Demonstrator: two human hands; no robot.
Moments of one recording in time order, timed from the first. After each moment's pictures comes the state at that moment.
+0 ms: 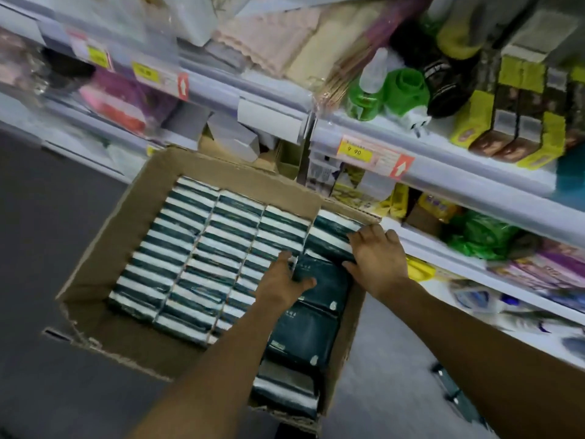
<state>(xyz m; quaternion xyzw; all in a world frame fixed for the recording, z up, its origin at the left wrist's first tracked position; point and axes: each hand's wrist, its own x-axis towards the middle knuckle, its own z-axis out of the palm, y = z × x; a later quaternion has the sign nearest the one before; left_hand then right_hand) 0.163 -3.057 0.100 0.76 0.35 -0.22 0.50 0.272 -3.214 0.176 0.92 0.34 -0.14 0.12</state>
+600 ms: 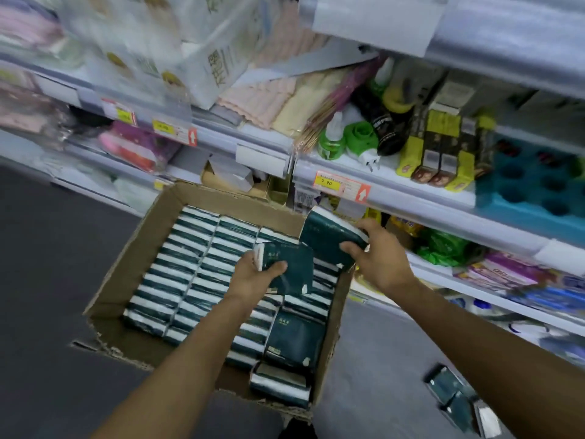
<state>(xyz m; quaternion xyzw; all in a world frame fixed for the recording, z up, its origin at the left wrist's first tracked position) 0.156 -3.031 0.206 0.69 0.42 -0.09 0.58 0.267 -3.233 0.272 0.93 0.16 -0.15 -0.28</state>
